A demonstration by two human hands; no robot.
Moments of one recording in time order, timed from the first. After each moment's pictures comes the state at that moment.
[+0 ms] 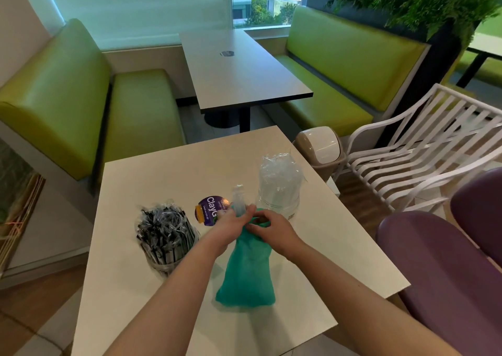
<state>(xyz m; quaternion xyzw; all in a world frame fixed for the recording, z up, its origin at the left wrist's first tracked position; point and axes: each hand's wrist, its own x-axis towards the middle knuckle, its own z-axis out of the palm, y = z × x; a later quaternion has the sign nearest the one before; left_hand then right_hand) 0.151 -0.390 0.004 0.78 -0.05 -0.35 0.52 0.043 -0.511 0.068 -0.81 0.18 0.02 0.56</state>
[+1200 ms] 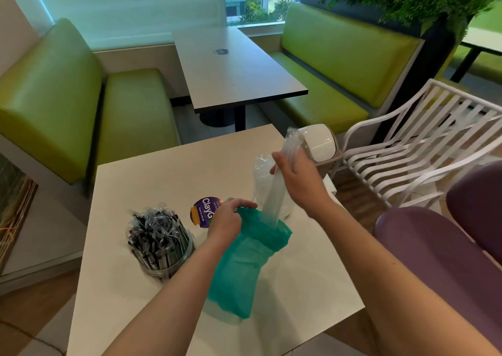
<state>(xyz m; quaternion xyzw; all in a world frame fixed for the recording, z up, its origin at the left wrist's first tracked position) 0.129 -0.405 0.055 0.84 -0.15 -0.16 0.49 0.064 -0.562 0.162 -0.86 0.17 -0.18 0.45</state>
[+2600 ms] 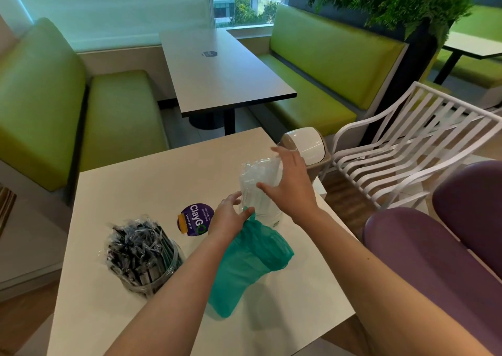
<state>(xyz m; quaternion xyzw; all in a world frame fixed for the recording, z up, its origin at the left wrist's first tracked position) 0.147 -0.445 0.053 0.88 -0.14 -0.16 0.42 0.073 -0.585 0.137 -0.91 0.16 -0.23 0.31</state>
